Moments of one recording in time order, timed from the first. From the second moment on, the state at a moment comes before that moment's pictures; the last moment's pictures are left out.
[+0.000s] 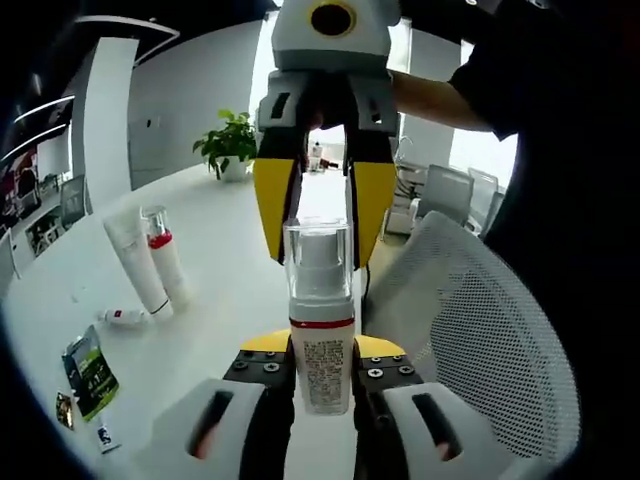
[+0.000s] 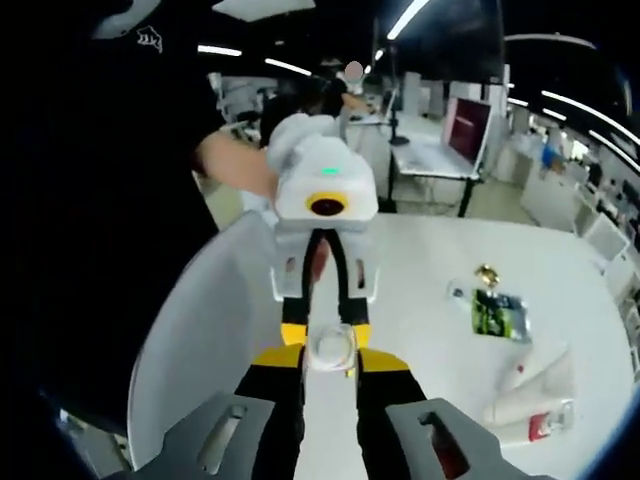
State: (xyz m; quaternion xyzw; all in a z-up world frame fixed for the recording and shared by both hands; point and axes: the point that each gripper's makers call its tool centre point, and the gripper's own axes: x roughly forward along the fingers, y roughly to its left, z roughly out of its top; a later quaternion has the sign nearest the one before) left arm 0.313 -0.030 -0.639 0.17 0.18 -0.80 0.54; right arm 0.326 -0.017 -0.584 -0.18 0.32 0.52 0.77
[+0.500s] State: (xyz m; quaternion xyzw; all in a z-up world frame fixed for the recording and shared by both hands) left arm 0.327 -0.050 -0.656 0.16 0.20 -0.79 0.56; right arm 0.337 -0.035 -0.599 -0.18 0.33 0.49 0.78
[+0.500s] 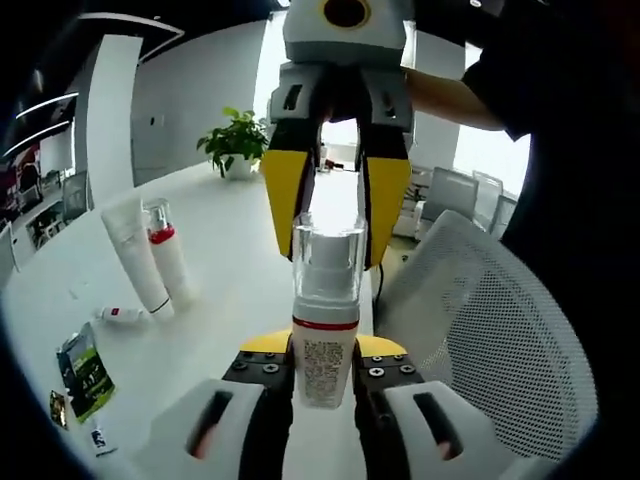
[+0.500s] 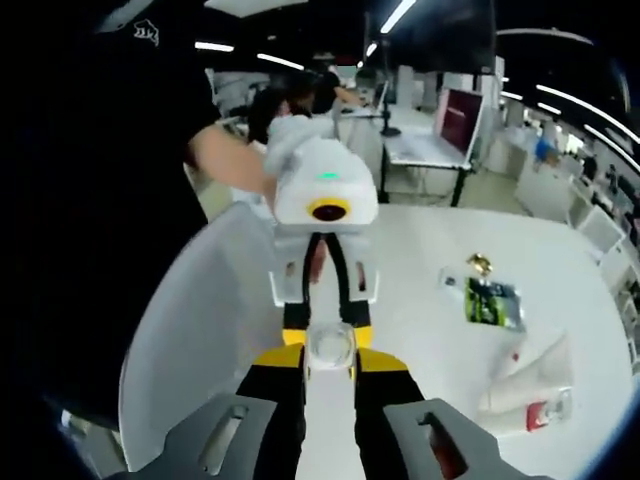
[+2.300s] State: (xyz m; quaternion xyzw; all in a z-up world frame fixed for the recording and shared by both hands) left arm 0.444 -0.139 -0.752 0.18 0.23 -0.66 0.70; right arm 0.443 -0.140 -0.688 -0.22 0.38 0.38 0.82
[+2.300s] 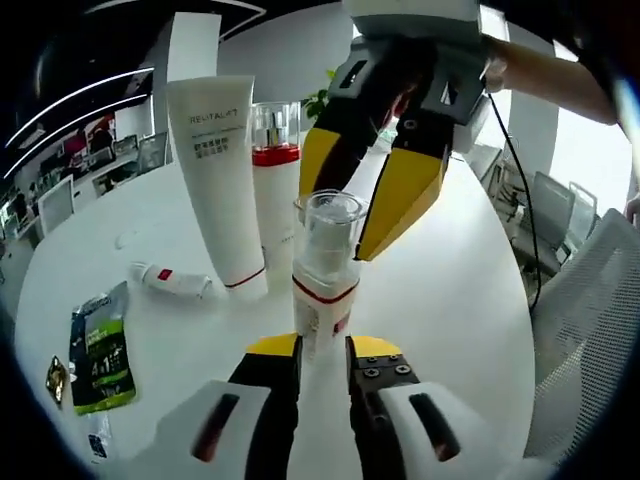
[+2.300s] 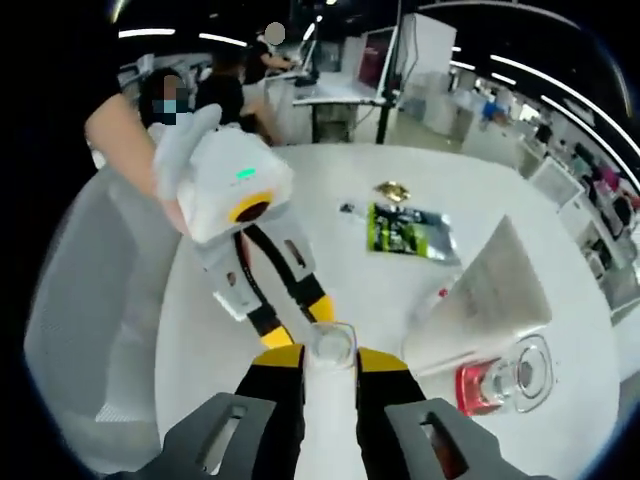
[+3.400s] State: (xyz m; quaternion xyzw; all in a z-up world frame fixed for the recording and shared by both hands) left arm 0.474 -0.161 -0.752 0.20 0.22 -0.64 0.71; right arm 0.476 -0.162 -0.691 -0.25 0.36 0.36 0.82
